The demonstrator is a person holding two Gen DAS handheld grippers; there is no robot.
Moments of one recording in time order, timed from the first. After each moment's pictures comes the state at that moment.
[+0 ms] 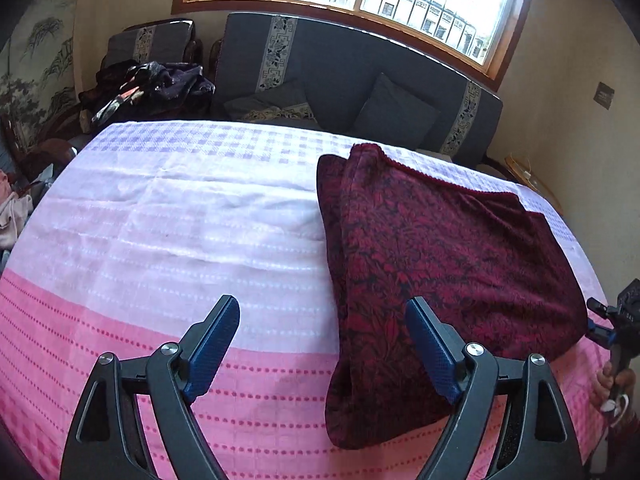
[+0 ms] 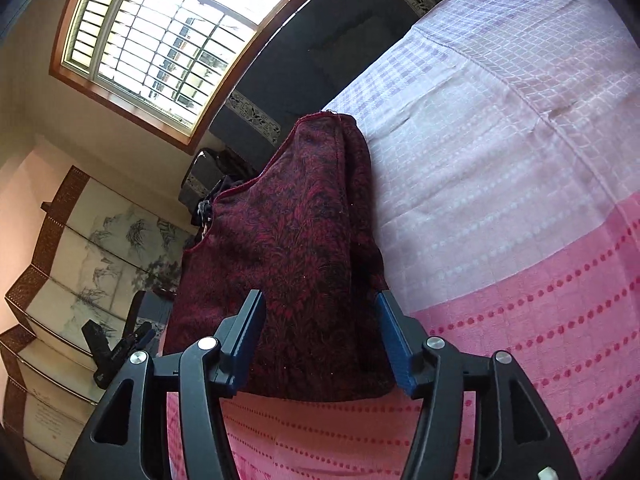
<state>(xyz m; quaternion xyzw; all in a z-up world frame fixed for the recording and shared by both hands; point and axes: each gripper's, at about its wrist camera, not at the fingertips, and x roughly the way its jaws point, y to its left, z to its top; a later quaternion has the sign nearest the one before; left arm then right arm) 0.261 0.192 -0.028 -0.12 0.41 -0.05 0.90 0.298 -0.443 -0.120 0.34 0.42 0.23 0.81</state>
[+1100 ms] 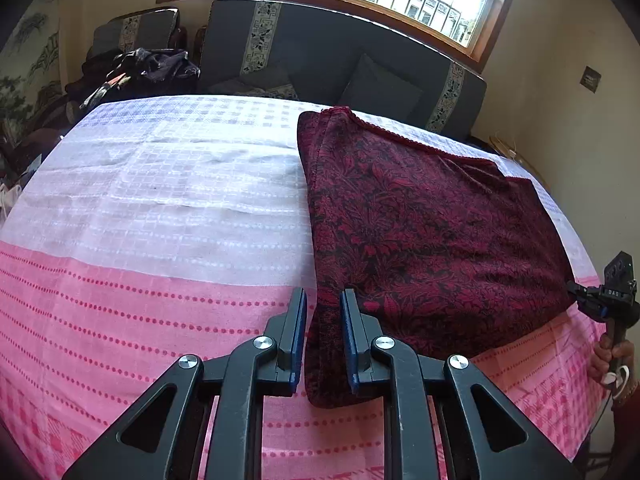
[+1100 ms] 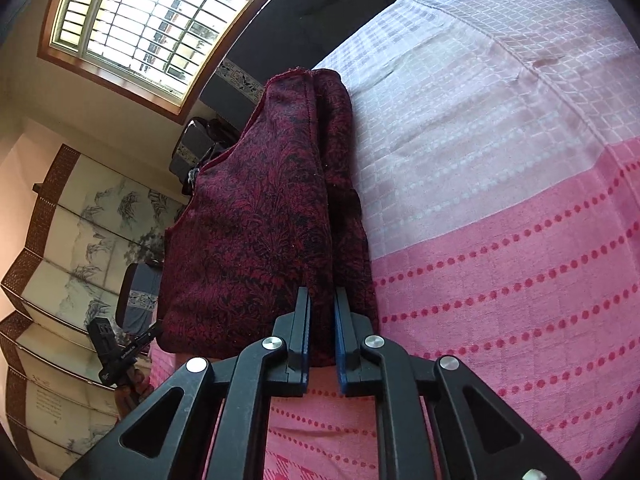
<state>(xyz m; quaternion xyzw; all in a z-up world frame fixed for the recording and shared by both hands) 0.220 0.181 -0.030 -0.11 0.41 -0.06 0.90 0.284 -0.446 -0.139 0.32 0.47 0.24 0.79</state>
